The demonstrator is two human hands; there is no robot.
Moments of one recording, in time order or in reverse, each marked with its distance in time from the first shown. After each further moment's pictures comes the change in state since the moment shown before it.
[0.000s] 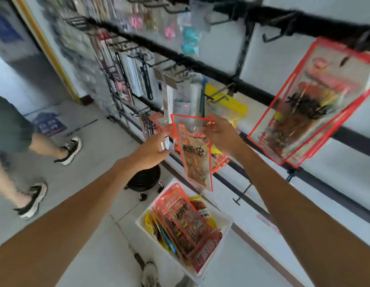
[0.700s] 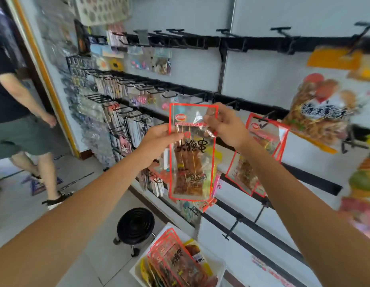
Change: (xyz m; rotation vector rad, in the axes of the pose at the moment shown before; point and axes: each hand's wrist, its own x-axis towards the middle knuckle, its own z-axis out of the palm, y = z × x) left_hand -0.064 0.155 -0.097 -0.581 0.265 0.246; right_hand -0.055 -0.182 -0.100 0.128 0.137 -0.320
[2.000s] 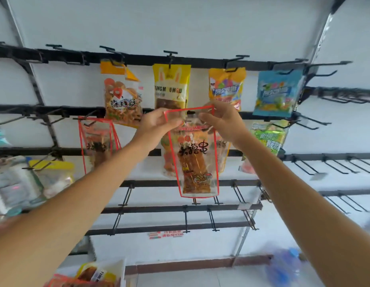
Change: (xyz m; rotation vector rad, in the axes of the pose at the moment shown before) left_hand -0.124 0.168 0.299 -0.317 -0.656 0.431; right_hand -0.307 -0.138 -0.237 -0.579 0.623 0.204
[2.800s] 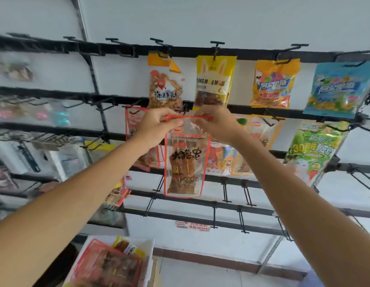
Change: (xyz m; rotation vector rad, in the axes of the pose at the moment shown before) left_hand -0.034 -0.008 -0.074 0.361 0.171 -0.040; right_hand 0.026 -0.011 0.093 -0.238 -0.209 -0.199
